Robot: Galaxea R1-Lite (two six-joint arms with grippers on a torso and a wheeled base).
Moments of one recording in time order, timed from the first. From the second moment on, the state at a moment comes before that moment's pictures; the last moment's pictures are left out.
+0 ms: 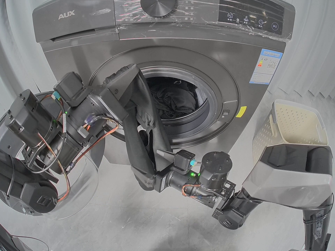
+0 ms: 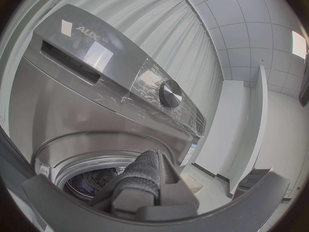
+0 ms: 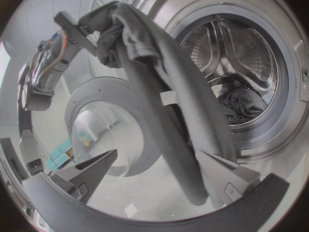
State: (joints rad) left arm -0.58 1.67 -0.66 -1.47 -0.11 -0.26; right arm 0.83 2.32 -0.90 -1.48 0.09 0.19
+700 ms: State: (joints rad) left arm -0.58 1.66 -0.66 -1.49 -0.12 -0.27; right arm 0.70 2.46 -1.07 -1.48 0.07 0.16
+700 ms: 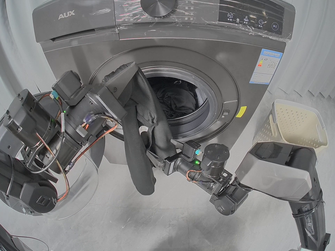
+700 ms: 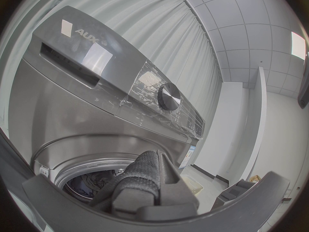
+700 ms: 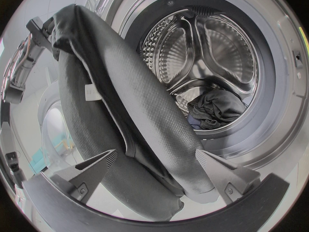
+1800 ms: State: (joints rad) left arm -0.57 1.66 -0.66 -1.50 -0.12 -0.27; right arm 0.83 2.53 -1.13 -1.45 0.05 0.11
